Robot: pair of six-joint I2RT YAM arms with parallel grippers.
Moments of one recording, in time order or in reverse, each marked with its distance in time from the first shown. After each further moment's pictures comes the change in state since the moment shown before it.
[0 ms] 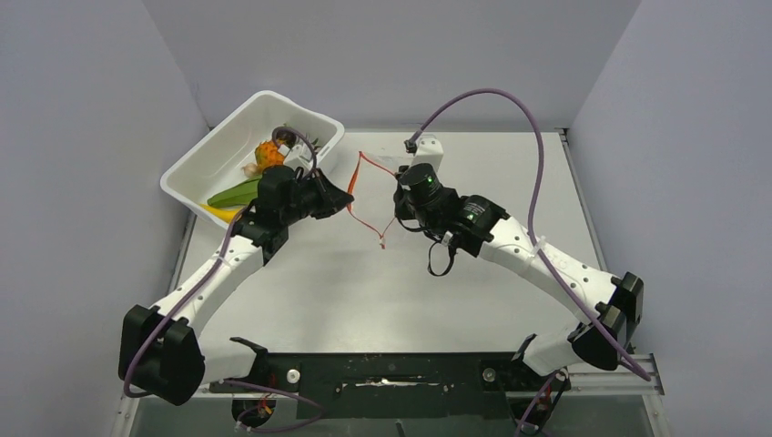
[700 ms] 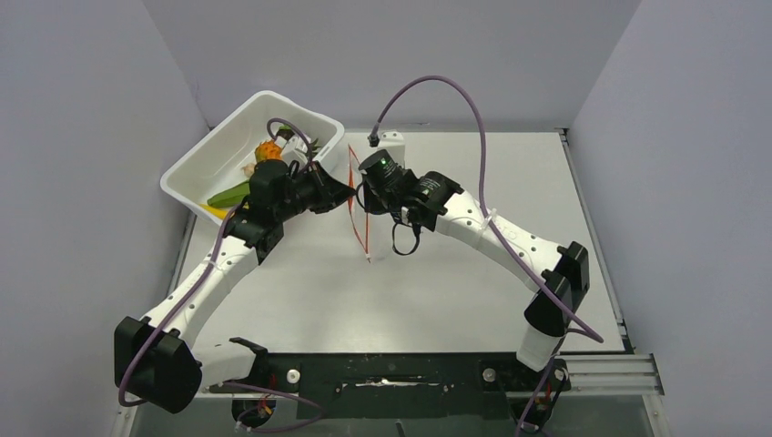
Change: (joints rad) left arm 0.000 -0.053 0.068 -0.052 0.052 -0.020; right arm 0.027 0.284 0.329 -0.223 0.019 0.007
